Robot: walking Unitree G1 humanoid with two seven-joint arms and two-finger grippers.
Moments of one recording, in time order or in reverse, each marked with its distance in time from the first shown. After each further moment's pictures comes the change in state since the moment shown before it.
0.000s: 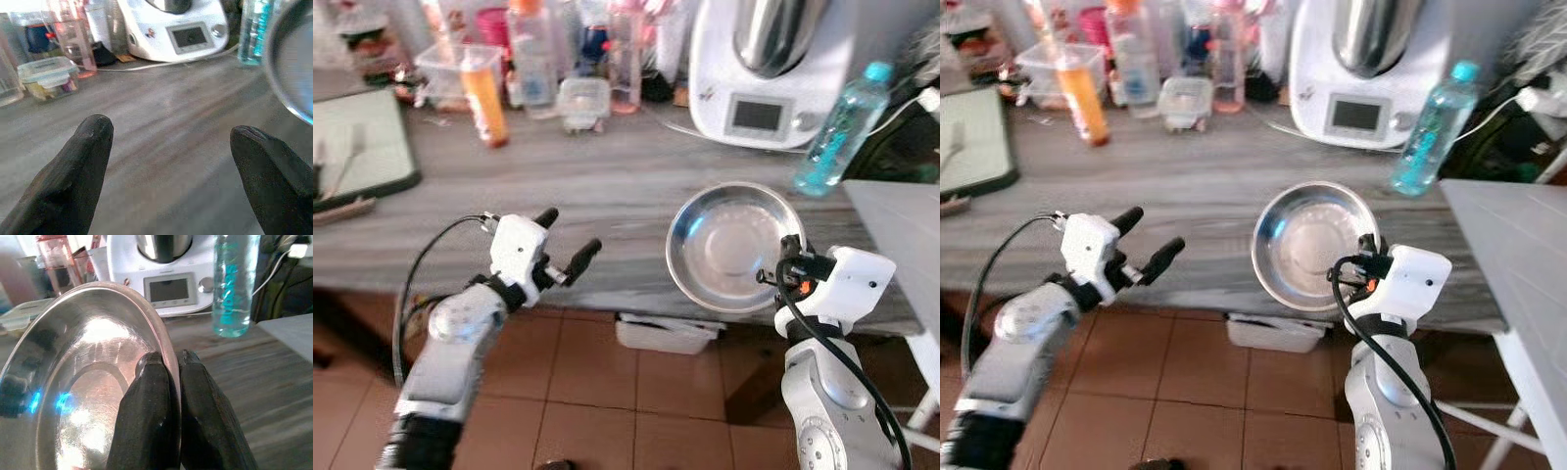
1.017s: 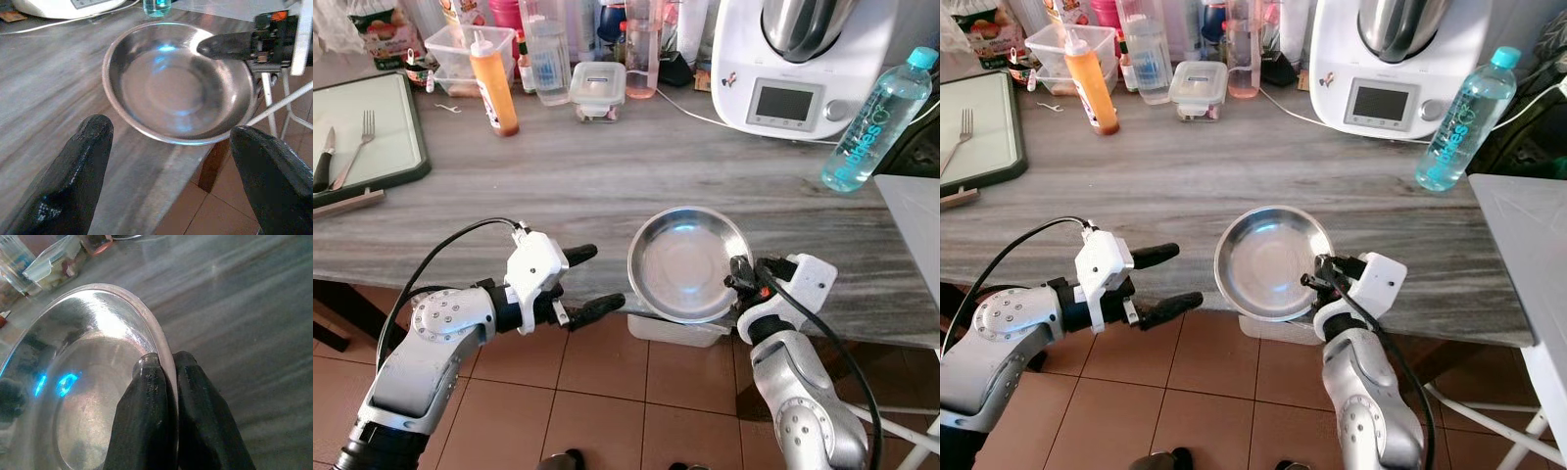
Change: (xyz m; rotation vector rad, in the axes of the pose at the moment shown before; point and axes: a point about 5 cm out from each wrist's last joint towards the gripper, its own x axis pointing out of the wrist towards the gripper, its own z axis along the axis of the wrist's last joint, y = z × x) left arm -0.012 -0.024 0.015 0.001 0.131 -0.394; right arm 0.018 0.017 -0.044 0.309 0.257 0.096
